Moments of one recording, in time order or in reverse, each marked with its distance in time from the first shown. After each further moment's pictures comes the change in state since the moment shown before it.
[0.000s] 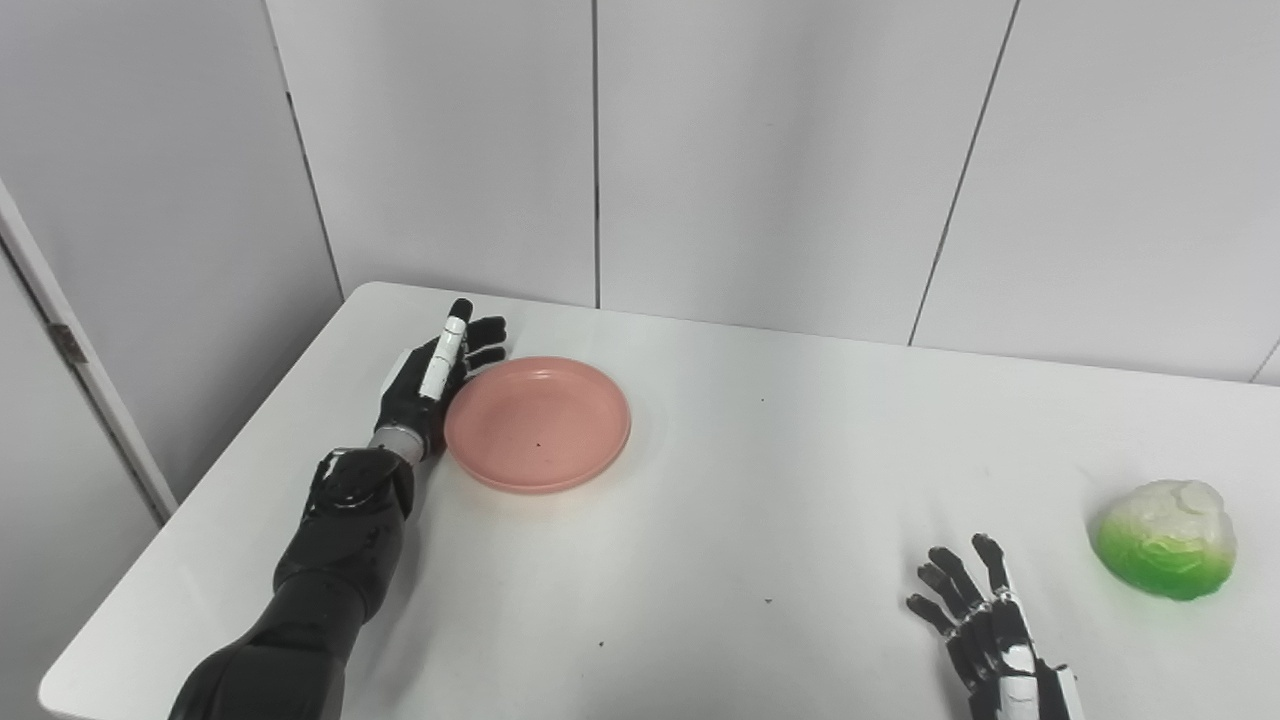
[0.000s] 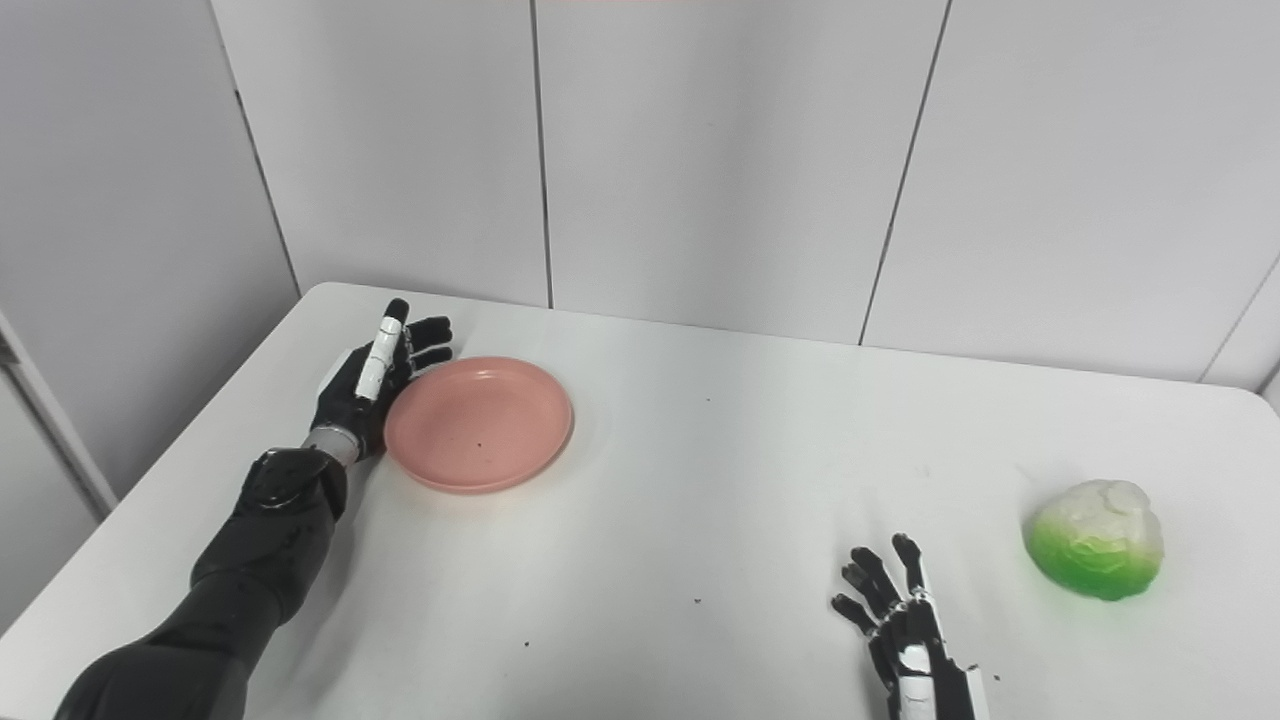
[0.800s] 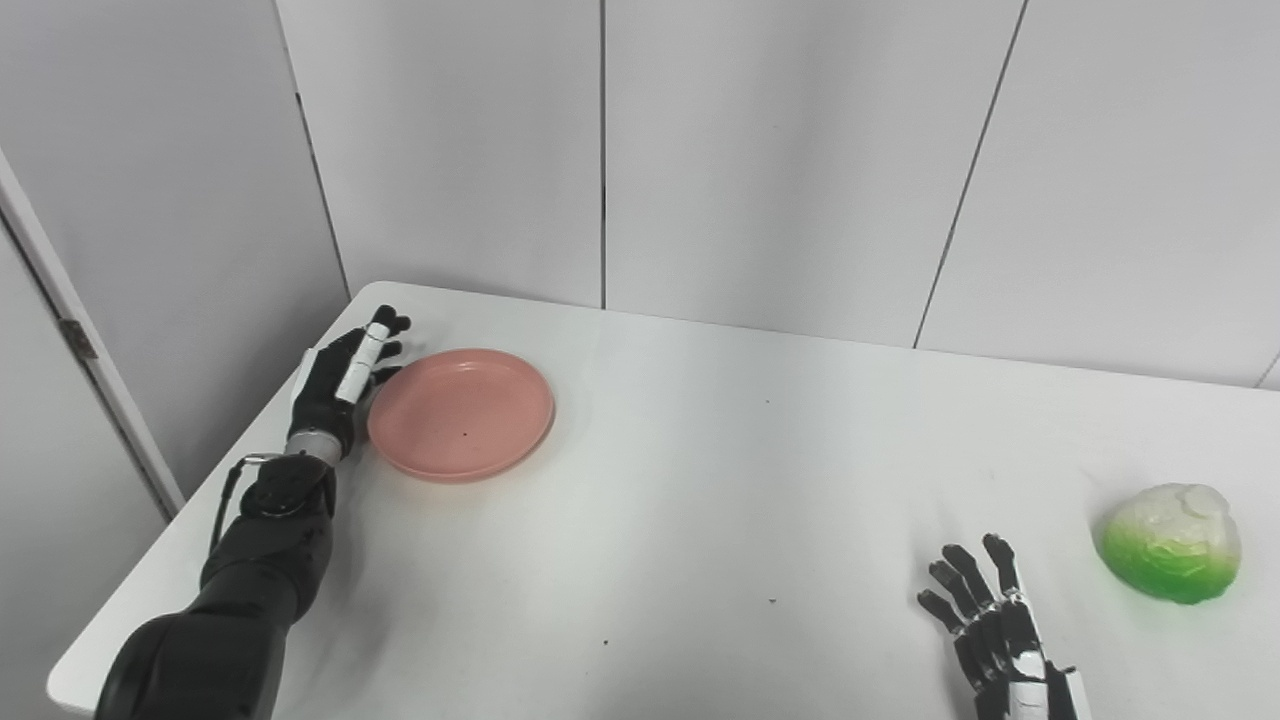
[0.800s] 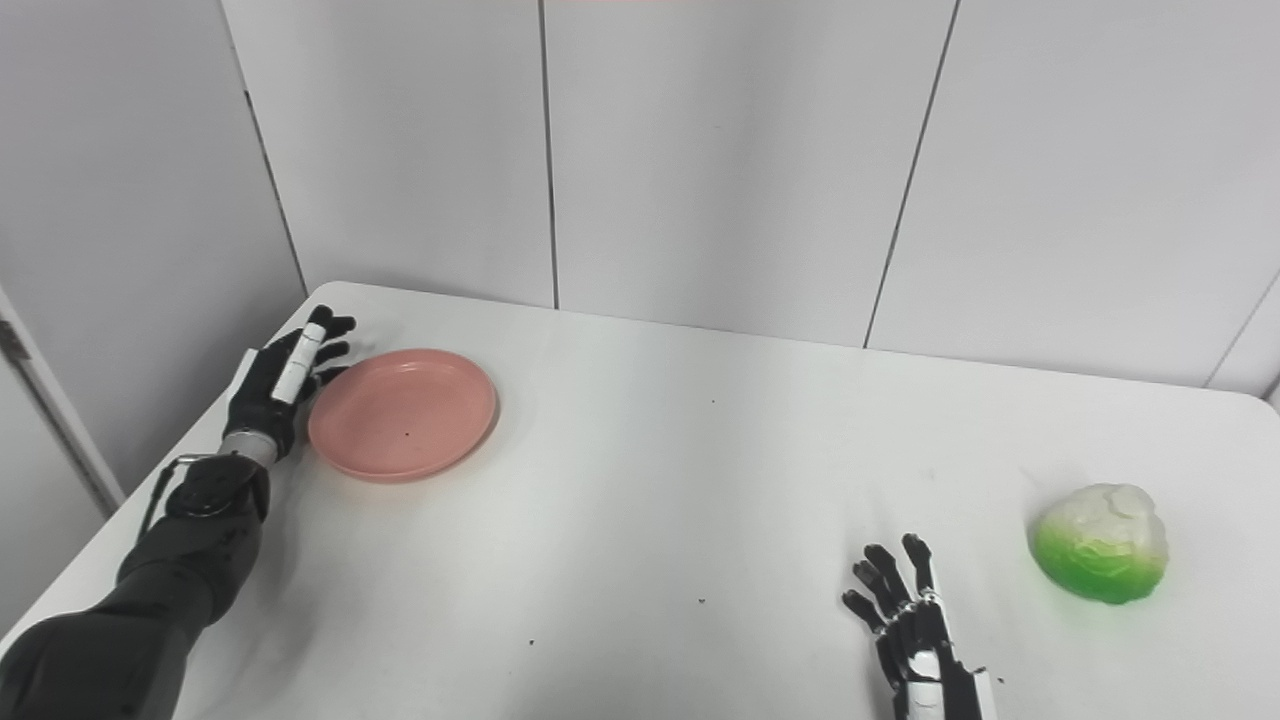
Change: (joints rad) left arm -0.052 0.107 0.027 0.246 0.013 -0.168 0.079; right arm -0.003 -0.001 -0.009 0.018 0.022 -0.037 0.013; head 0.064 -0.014
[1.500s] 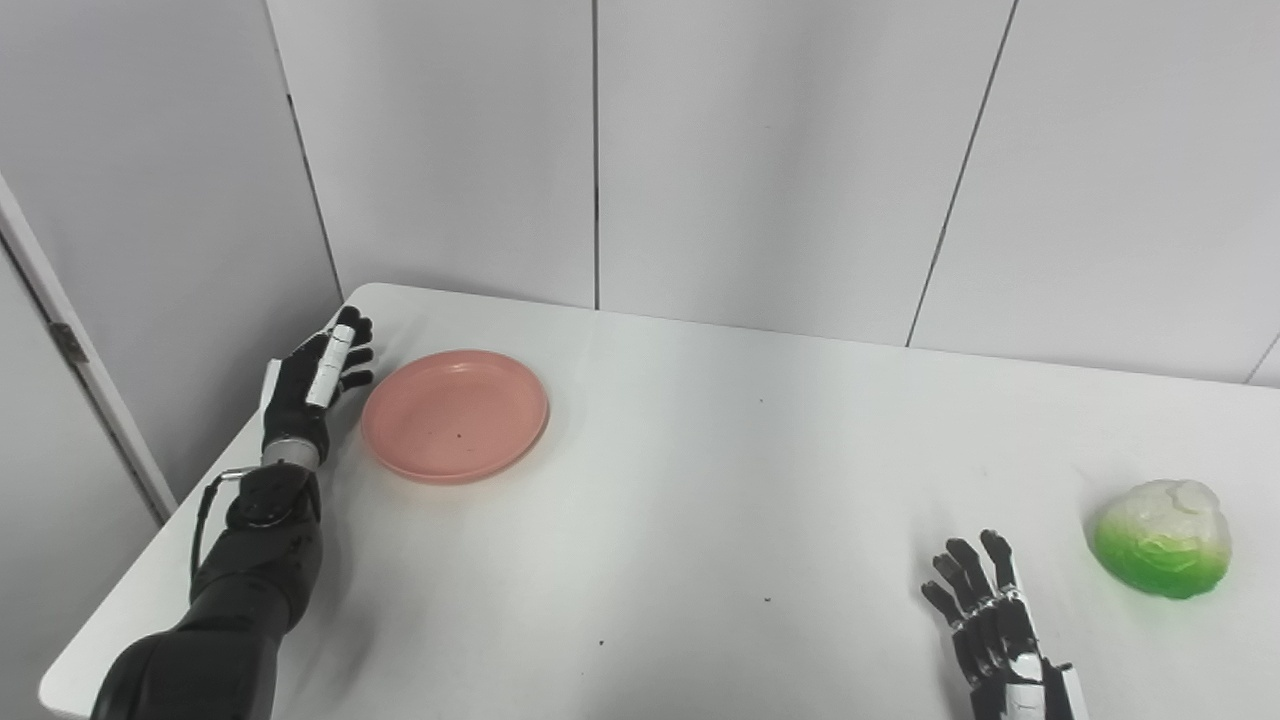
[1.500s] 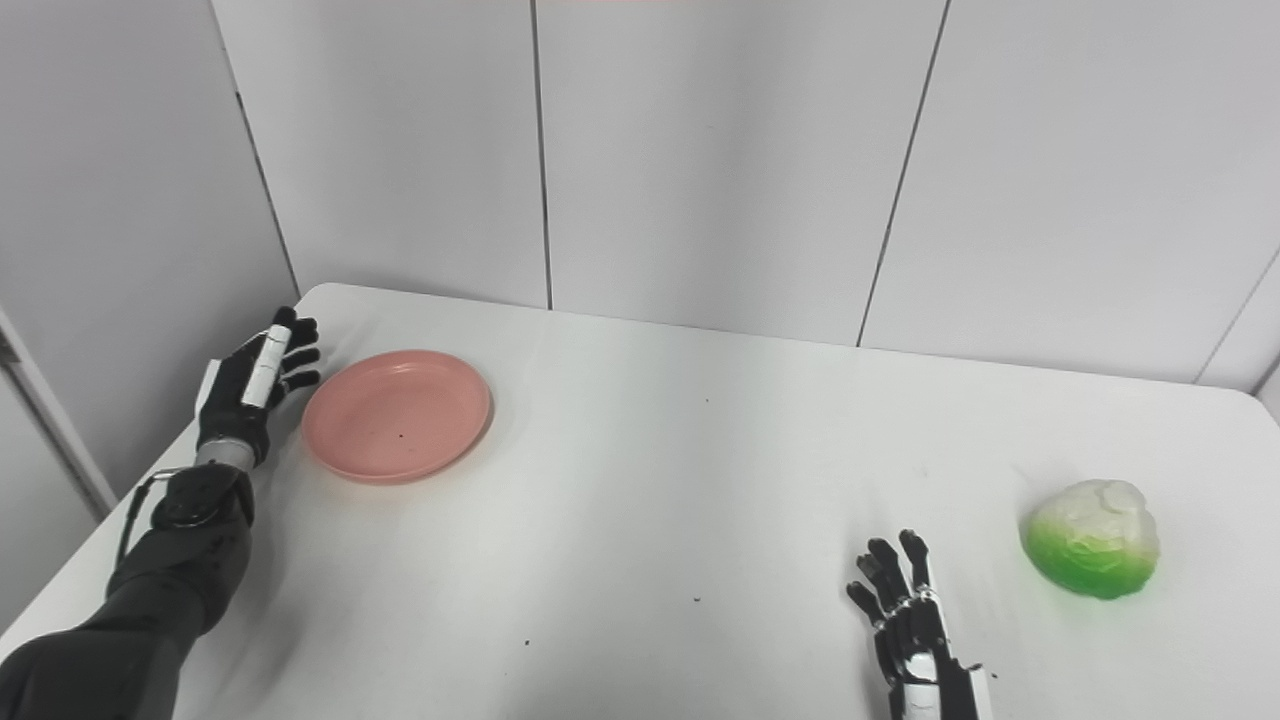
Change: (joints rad) left arm 0.034 0.020 0.044 -0.030 0.040 -0.012 0.118; right arm -0.011 -0.001 0.004 0.025 0.005 -0.037 0.009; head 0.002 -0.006
